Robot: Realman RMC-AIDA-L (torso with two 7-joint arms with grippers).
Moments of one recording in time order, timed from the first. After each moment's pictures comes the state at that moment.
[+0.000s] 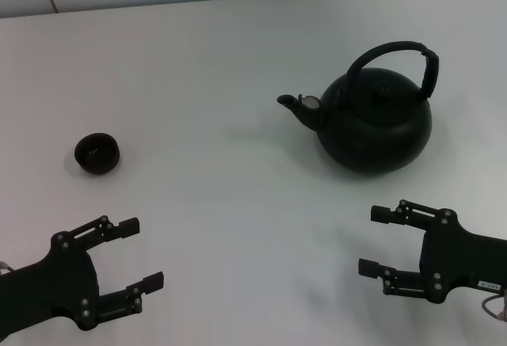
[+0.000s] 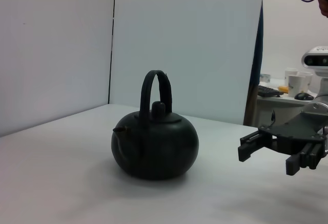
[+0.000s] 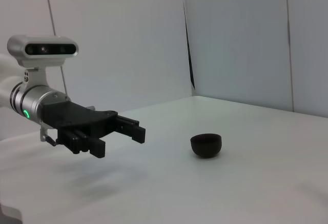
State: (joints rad) left arm -0.32 -2.07 0.55 0.41 2.08 1.74 -0.79; right arm 0.28 2.08 -0.27 -0.40 -2.27 -1.75 0.72
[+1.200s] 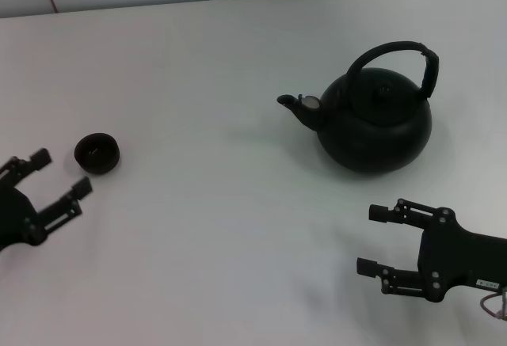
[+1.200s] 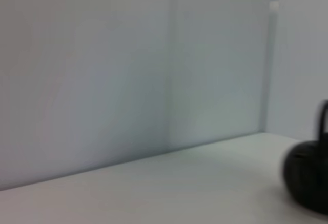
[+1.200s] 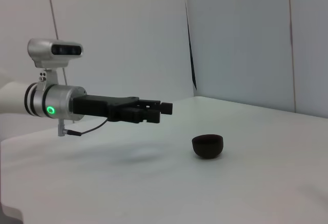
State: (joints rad) left arm -0.32 -2.07 0.24 0.34 2.02 1.57 -0.76; right arm 0.28 2.08 -0.27 -0.40 -2.27 -1.75 0.72
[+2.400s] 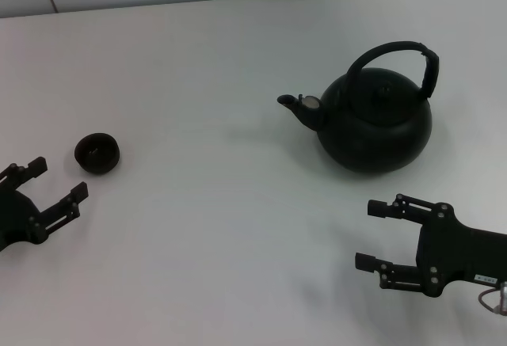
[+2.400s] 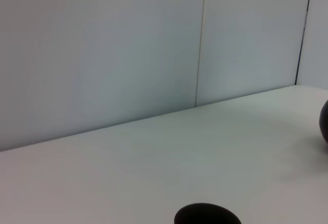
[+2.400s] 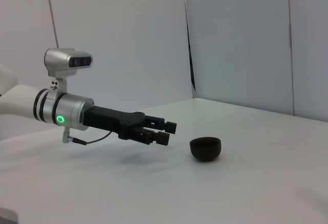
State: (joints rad) left arm -0.34 -2.07 0.32 0.34 1.97 1.39 -0.76; right arm 0.29 2.08 -0.27 -0.40 -2.27 -1.75 0.72
